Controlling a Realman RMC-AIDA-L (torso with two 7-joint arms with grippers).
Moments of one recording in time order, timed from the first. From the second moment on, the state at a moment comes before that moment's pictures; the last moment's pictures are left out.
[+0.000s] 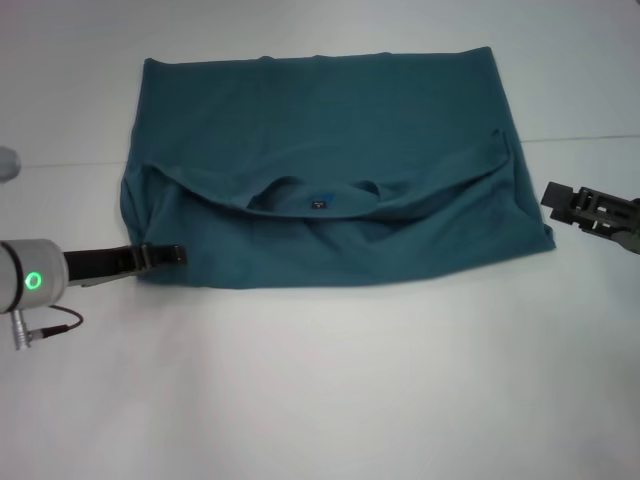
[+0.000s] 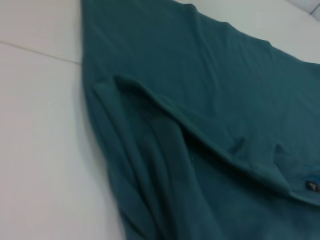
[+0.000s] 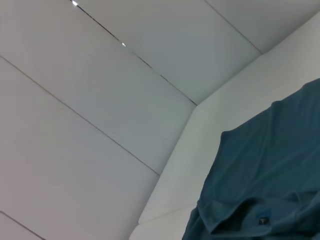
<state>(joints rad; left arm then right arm) -0.73 -2.08 0.75 0.55 2.28 0.87 -2.30 0.40 1.96 -0.58 -0.62 -1.74 -1.55 2.02</state>
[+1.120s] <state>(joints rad) -0.75 -2.08 0.81 0.59 2.32 0.91 -2.39 0.45 1.92 -0.59 -0.64 -1.86 -1.54 2.09</state>
